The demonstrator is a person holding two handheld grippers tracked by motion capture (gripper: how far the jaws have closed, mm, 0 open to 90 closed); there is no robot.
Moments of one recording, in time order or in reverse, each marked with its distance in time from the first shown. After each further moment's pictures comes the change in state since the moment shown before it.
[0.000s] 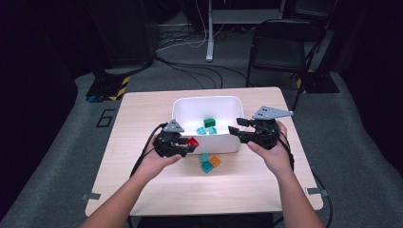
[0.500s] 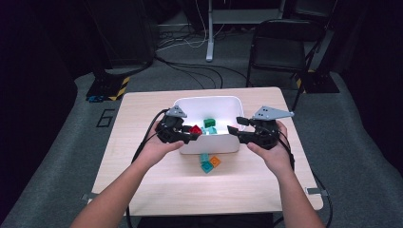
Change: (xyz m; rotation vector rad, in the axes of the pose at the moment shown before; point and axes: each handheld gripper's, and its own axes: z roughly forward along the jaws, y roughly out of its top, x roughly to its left) left arm 0.010 0.040 -0.003 -0.011 -0.008 0.022; right arm 0.003 0.002 -0.002 -0.035 -0.004 -0.014
